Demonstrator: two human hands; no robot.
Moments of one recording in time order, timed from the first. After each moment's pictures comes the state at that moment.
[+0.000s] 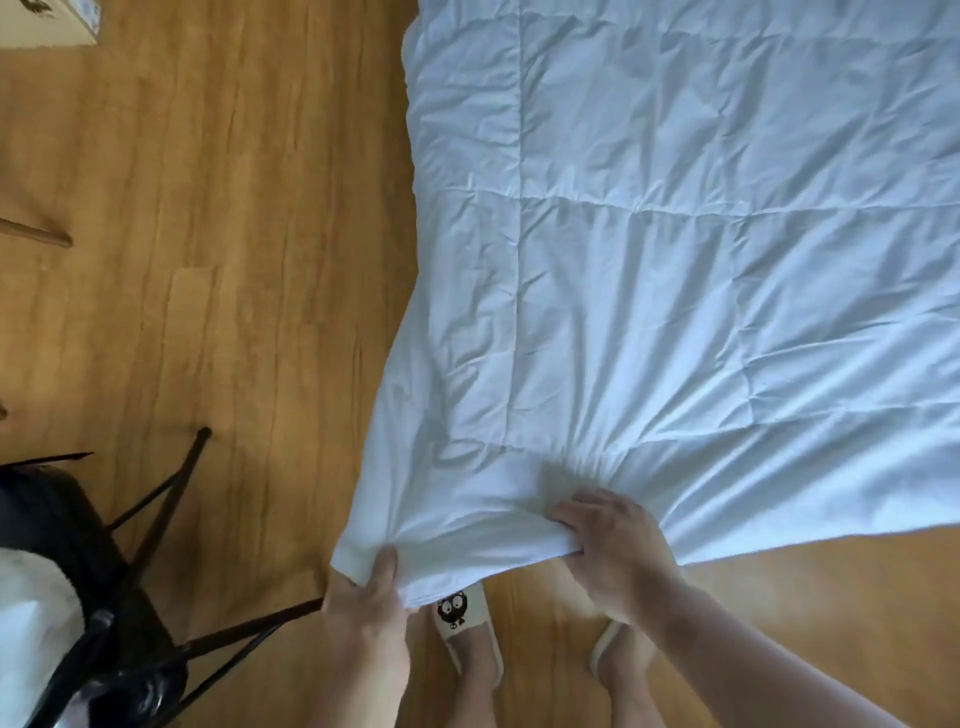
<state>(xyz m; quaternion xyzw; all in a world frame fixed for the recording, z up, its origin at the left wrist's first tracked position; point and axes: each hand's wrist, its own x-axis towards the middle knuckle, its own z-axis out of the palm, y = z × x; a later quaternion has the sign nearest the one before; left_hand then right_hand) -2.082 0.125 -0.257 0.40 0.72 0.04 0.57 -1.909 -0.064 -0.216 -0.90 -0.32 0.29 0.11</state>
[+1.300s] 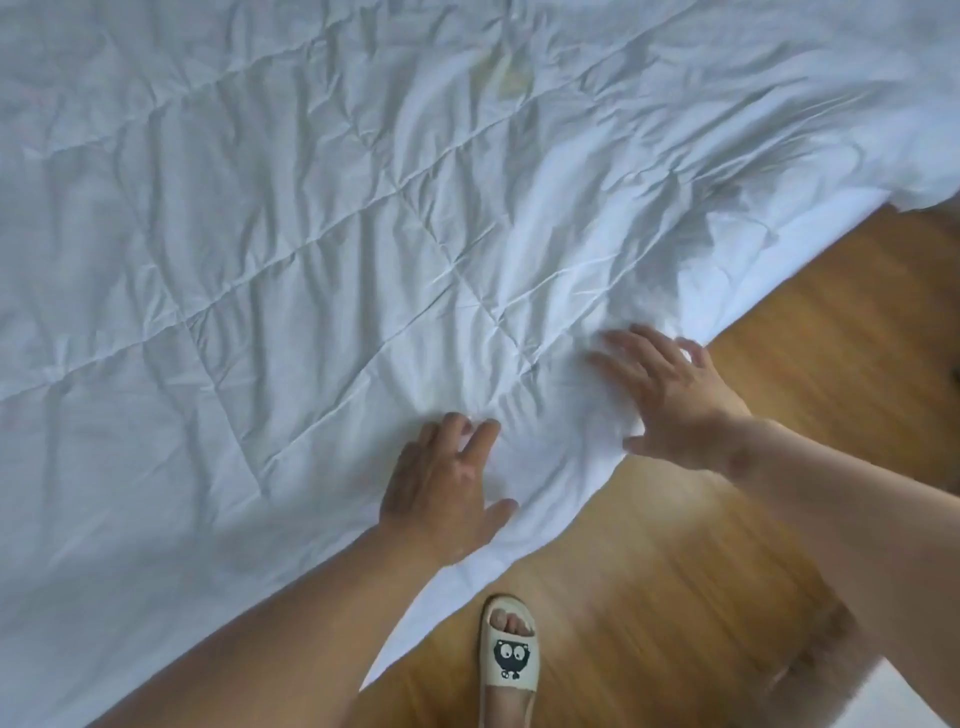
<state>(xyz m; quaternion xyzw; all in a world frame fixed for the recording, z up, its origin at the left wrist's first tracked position) -1.695 -0.286 -0.244 0.96 -0.19 -0.19 0.11 -1.642 -0.575 -0.239 -0.97 -0.16 0.20 -0.04</state>
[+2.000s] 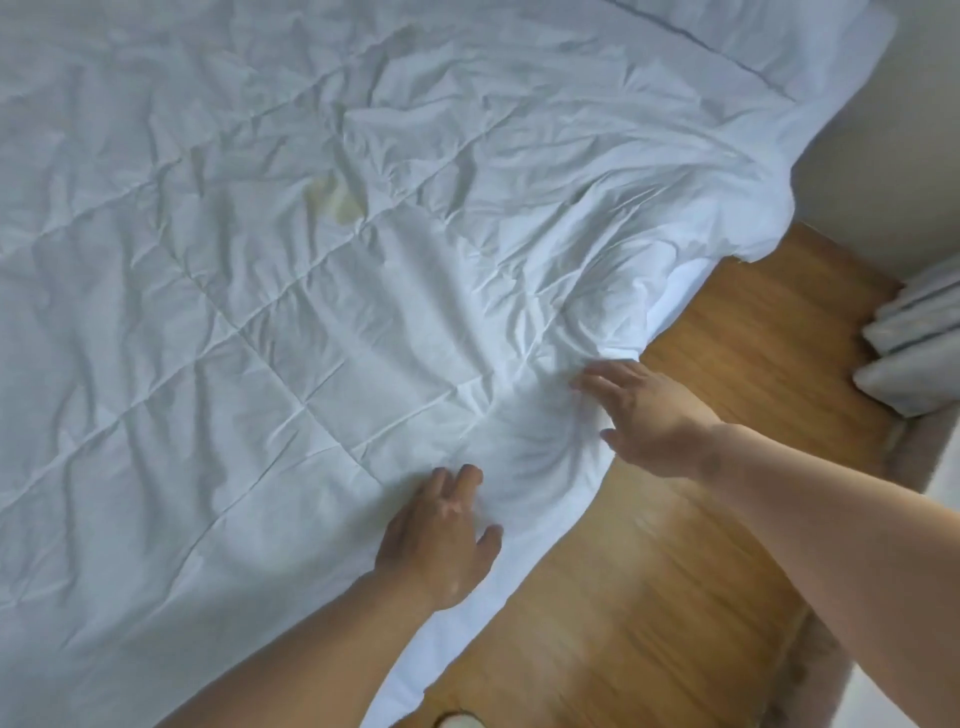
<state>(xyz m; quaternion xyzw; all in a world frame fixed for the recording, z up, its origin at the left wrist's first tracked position) -1.611 -0.442 -0.240 0.93 -0.19 -0.26 0.17 -1.579 -0.721 -0.218 -0.97 -0.06 0.23 0.04</state>
